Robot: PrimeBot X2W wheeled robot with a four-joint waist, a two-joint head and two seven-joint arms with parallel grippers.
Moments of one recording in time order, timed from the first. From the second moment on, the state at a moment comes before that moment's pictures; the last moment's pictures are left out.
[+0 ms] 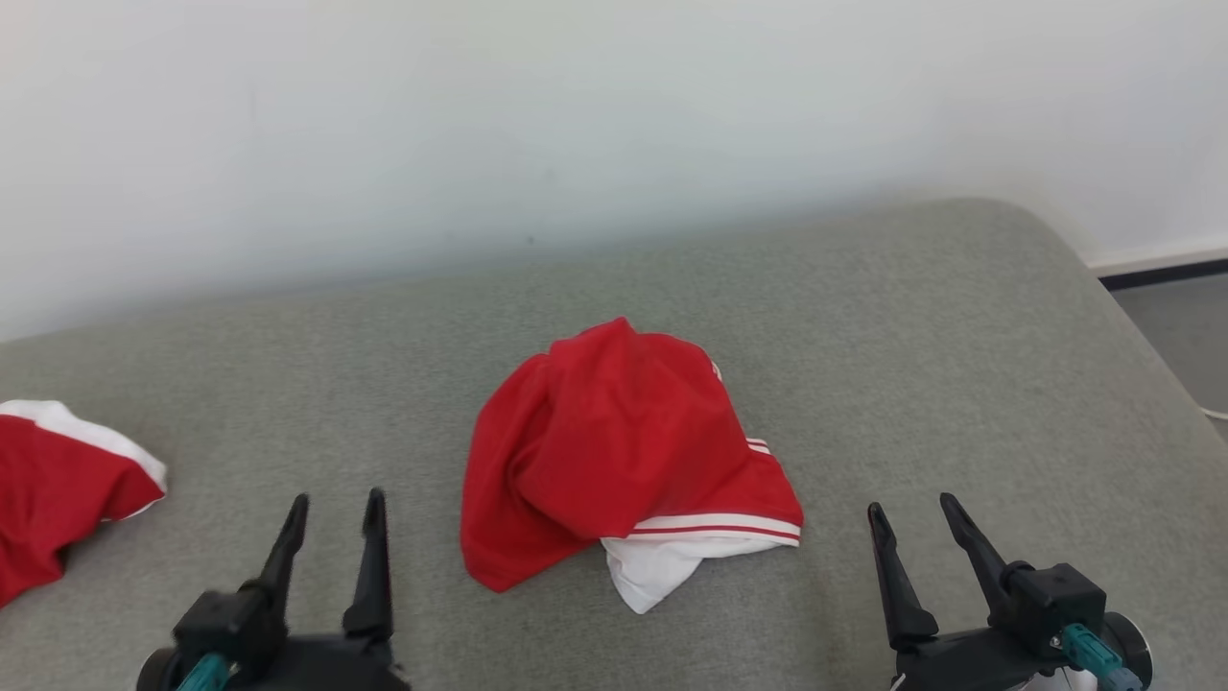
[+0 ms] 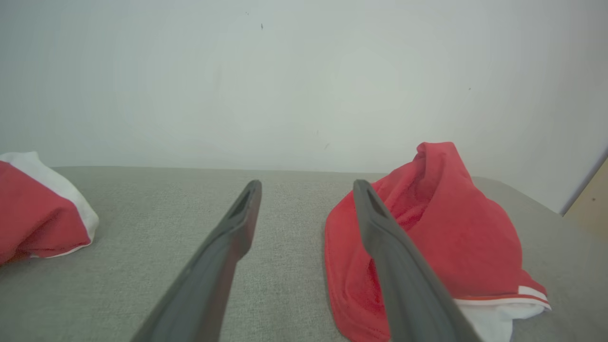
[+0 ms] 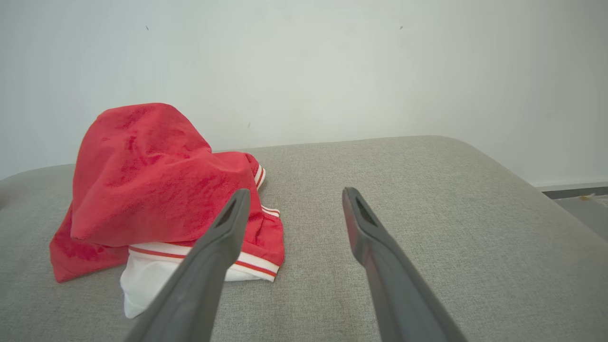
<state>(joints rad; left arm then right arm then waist) -0.19 0.15 -0.18 0.30 -0.40 -0.02 -0.26 -0.04 -0.05 0.08 0.17 0.11 0.13 -0.11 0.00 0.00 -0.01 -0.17</state>
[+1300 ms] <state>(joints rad) 0.14 0.10 0.00 0.17 -0.25 -0.09 -0.26 0.05 -0.05 0.03 0.18 0.10 0.13 -0.10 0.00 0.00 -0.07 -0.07</state>
